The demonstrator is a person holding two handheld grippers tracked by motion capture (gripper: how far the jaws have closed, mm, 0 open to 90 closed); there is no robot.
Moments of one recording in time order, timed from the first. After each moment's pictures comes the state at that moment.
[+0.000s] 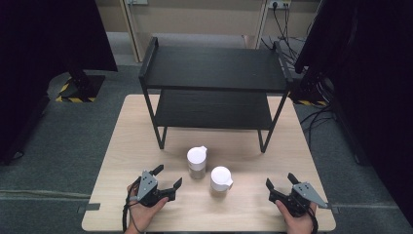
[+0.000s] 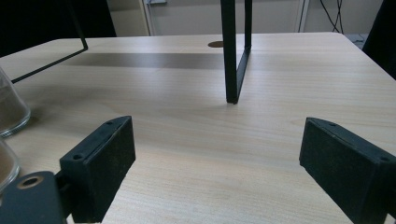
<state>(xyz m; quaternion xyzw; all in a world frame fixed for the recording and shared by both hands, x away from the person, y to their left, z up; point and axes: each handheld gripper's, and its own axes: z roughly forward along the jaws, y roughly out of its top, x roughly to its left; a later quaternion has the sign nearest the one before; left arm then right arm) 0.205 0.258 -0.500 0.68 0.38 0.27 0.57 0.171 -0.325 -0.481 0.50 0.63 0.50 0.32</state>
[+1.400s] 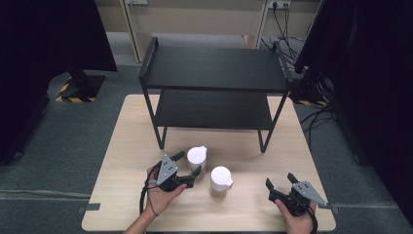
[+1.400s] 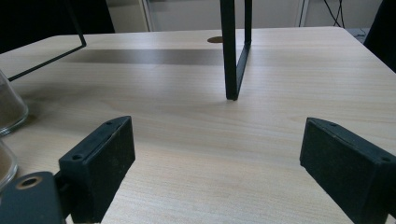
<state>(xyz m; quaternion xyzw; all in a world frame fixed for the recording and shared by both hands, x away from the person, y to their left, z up) 0.250 0.217 -0.473 0.70 0.31 0.26 0.59 0.174 -0.324 -0.478 0.50 0.63 0.49 0.32</state>
